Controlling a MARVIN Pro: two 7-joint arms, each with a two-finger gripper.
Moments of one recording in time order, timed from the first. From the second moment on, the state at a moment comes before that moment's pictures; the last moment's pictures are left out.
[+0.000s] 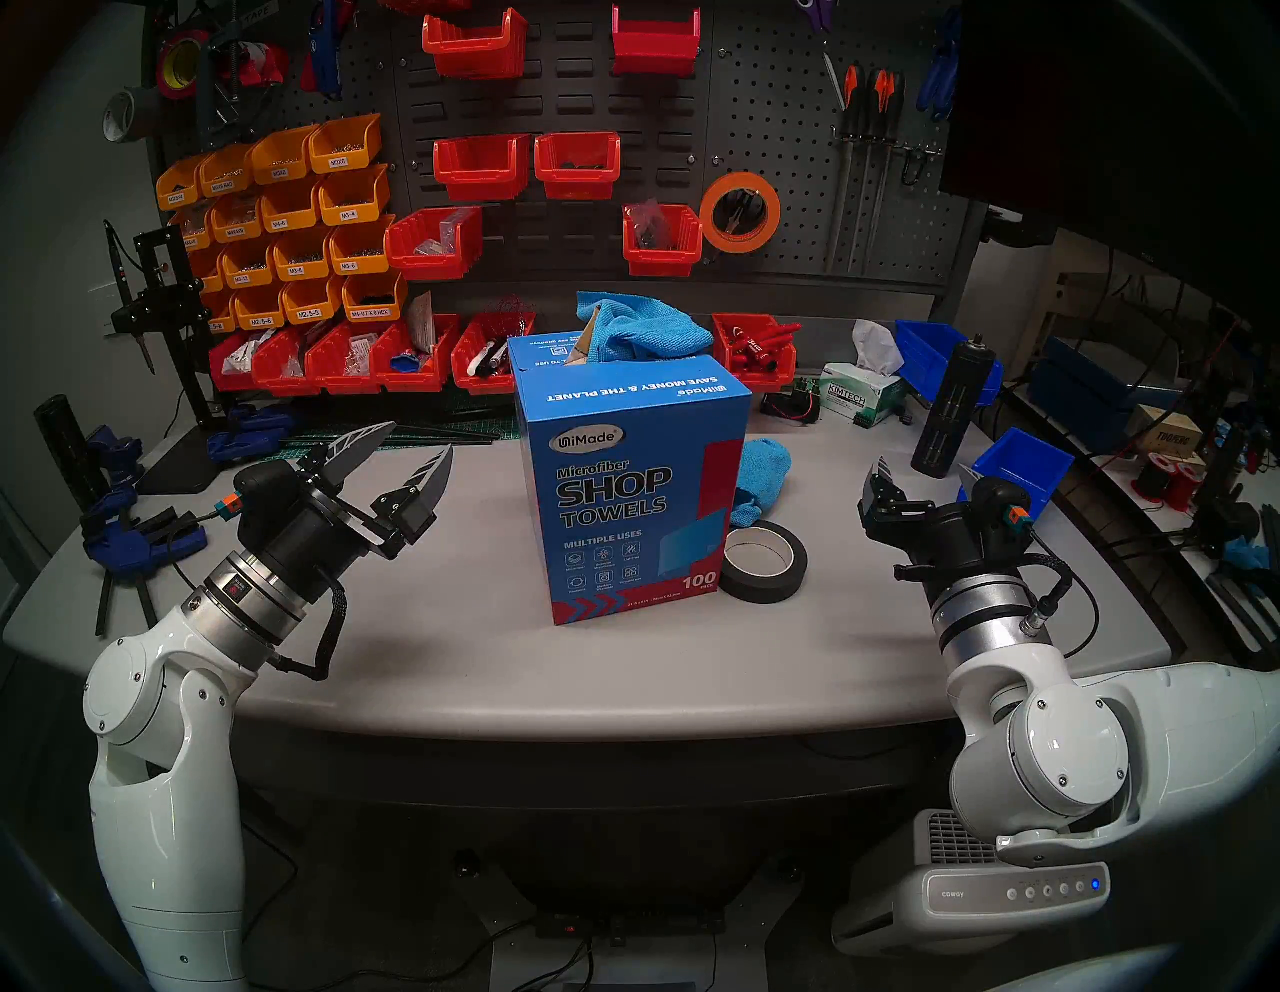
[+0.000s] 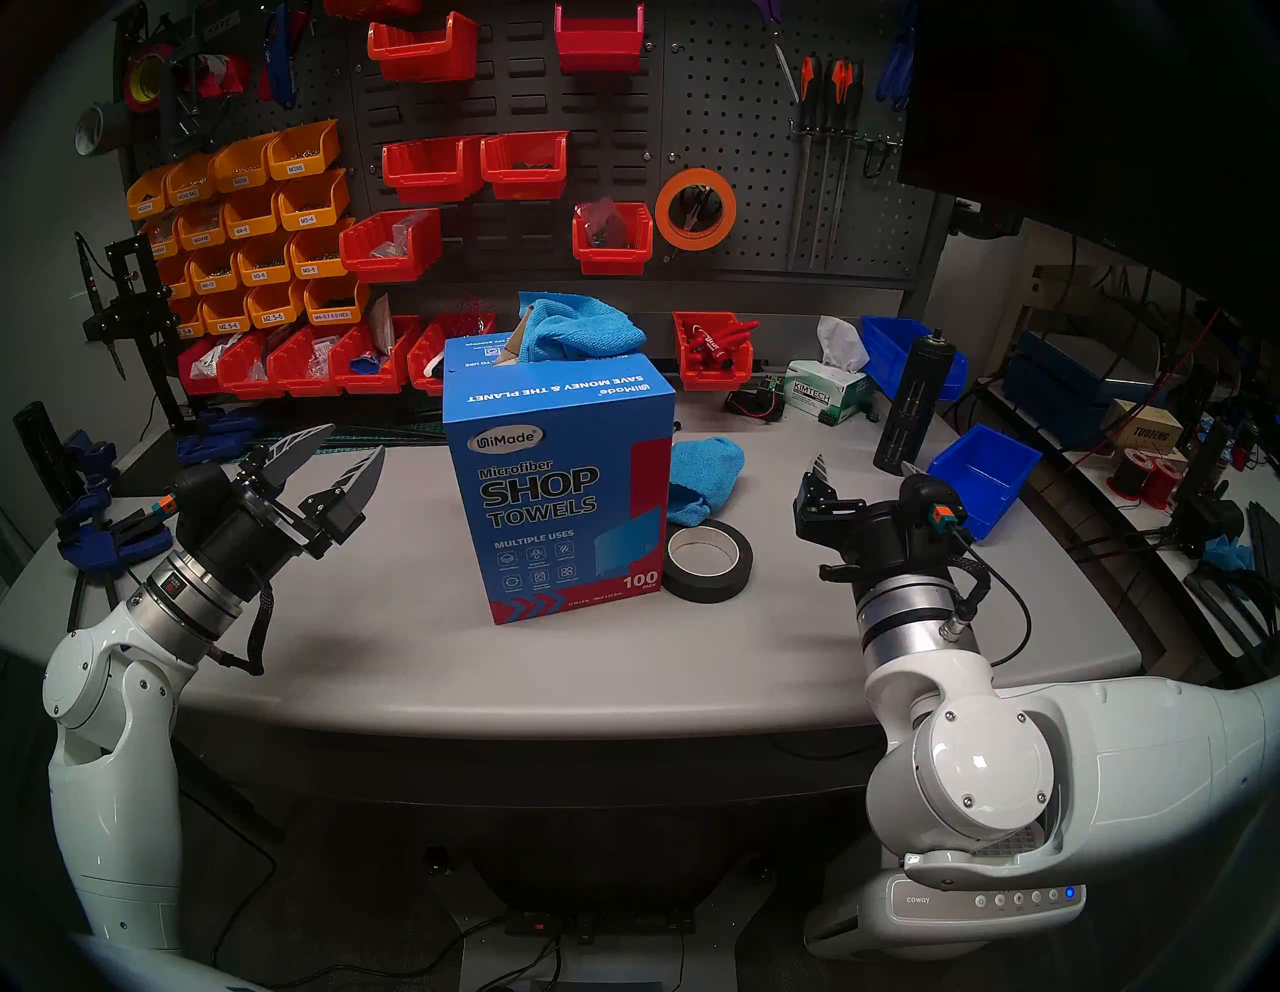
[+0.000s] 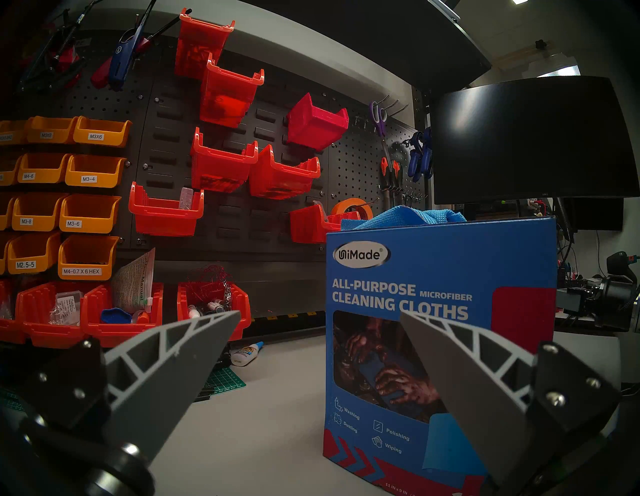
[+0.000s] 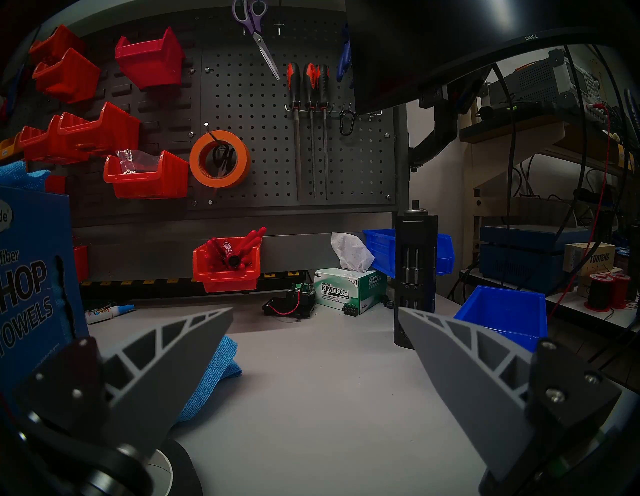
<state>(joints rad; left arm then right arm) 1.89 -1.40 -2.07 -2.10 -0.52 0.14 -0.83 -0.46 -0.17 -0.32 -2.43 0.80 -0.46 -1.38</state>
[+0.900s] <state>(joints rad) 1.89 -1.40 -2.07 -2.10 -0.52 0.14 -0.83 -0.46 -0.17 -0.32 -2.43 0.80 -0.46 -1.37</state>
